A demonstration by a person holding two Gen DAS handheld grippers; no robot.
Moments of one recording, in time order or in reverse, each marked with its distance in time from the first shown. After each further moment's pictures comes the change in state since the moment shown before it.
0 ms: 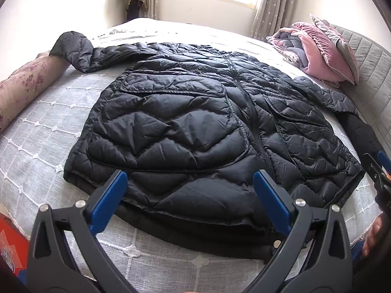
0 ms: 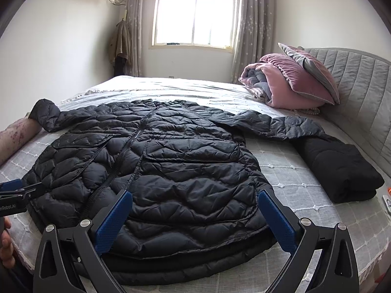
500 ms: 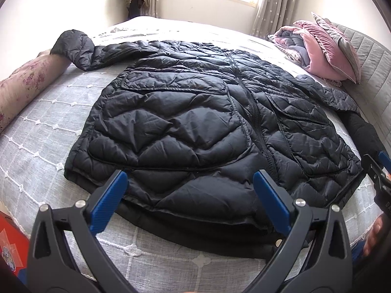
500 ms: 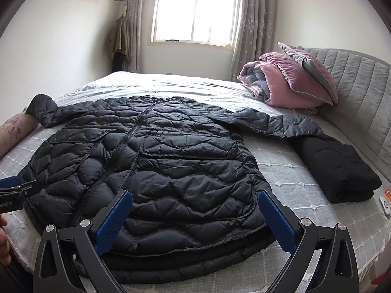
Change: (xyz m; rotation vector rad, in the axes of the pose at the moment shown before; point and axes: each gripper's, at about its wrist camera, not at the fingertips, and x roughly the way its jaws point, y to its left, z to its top) left arm 0.003 0.000 -0.001 -0.016 0.008 0.005; right arm 0.003 0.000 -0.001 -0.021 0.036 -0.021
